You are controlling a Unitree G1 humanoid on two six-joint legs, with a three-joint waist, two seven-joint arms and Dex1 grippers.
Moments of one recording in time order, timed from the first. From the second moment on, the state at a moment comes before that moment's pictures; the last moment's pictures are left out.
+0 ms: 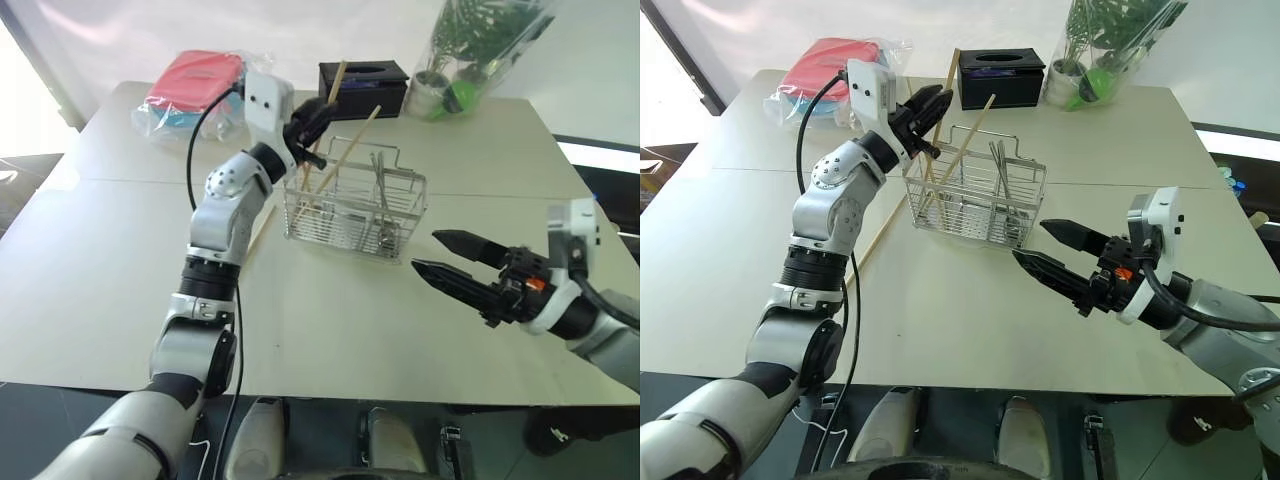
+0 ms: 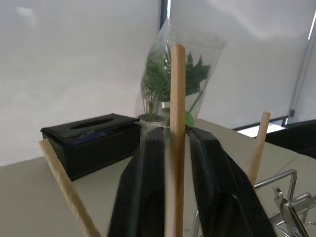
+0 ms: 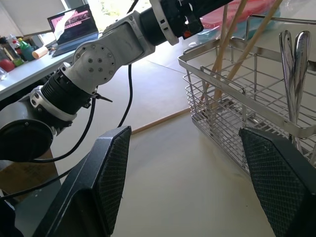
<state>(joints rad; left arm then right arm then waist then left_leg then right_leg) -0.91 0.13 0.03 0.30 -0.31 0.23 -0.45 0.05 -0.88 -0.46 -0.74 1.33 0.76 0.41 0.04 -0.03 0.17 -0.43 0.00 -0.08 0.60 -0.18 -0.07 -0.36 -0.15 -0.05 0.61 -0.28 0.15</state>
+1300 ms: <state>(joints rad) -0.98 0.50 -0.23 0.52 -0.21 1.03 -0.63 0.02 -0.88 -0.39 -0.71 1.29 0.76 0.46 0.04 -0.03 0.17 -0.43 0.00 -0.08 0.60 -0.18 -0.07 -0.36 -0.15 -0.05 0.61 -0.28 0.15</state>
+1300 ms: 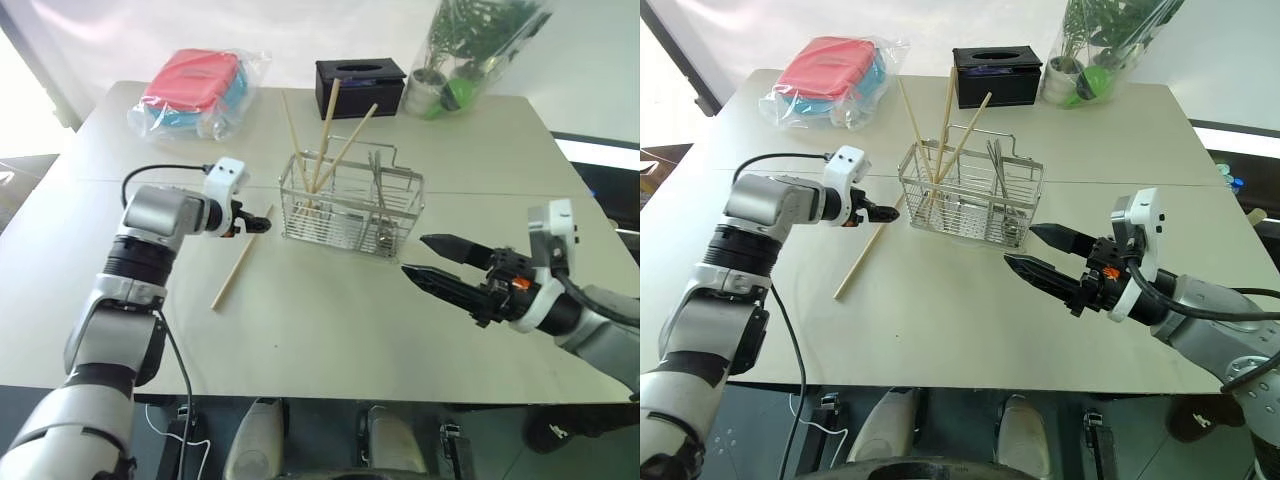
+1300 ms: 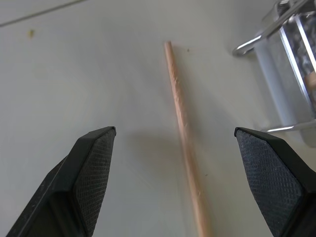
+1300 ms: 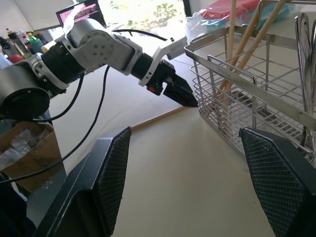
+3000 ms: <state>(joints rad) -1.09 0.18 0.15 0.29 -0.38 0.34 -0.37 0.05 -0.84 -0.40 -0.73 1.28 0.75 0.42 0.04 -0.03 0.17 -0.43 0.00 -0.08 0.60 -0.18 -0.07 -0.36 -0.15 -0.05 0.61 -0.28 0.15</state>
